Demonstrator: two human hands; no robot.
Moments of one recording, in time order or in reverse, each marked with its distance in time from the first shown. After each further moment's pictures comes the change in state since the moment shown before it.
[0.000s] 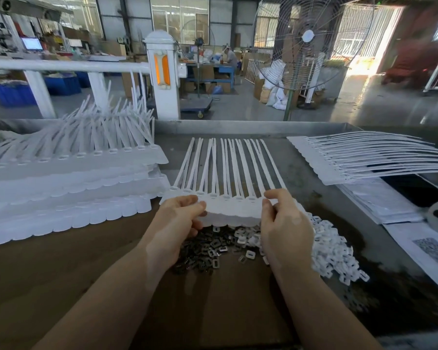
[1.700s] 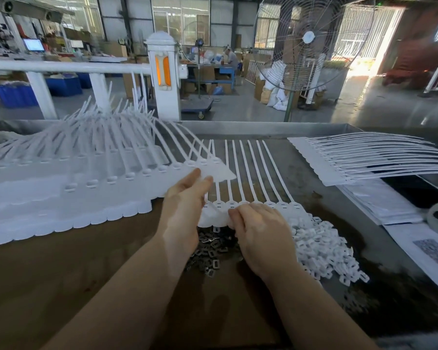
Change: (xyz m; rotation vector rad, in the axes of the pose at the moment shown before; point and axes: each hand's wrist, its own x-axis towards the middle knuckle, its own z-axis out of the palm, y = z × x) left_hand -0.005 0.021 0.022 -0.352 0.100 0.042; right_hand -0.007 -0.009 0.012 -0.125 -0.165 -0.360
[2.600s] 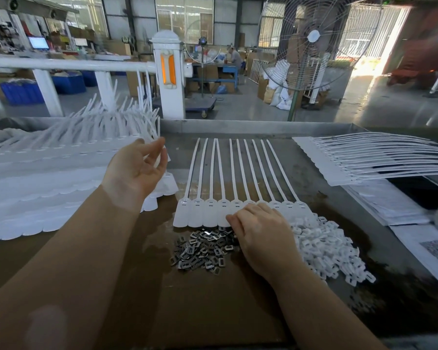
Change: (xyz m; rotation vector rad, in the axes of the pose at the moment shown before) left_hand 0.054 0.065 -0.049 -0.593 0.001 -0.033; right_hand 0.000 -0.001 0.000 -0.099 -0.164 -0.074
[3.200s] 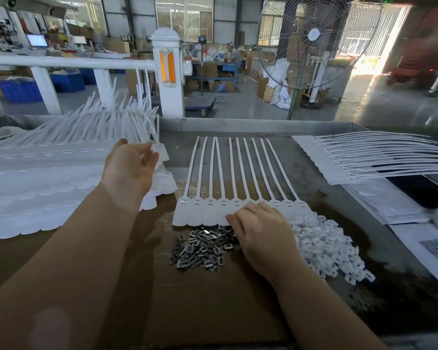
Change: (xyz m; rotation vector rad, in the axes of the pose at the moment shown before) left_hand 0.011 -0.001 -0.006 0.153 0.138 0.143; right_hand -0.002 0.002 0.003 0.008 0.004 0.002
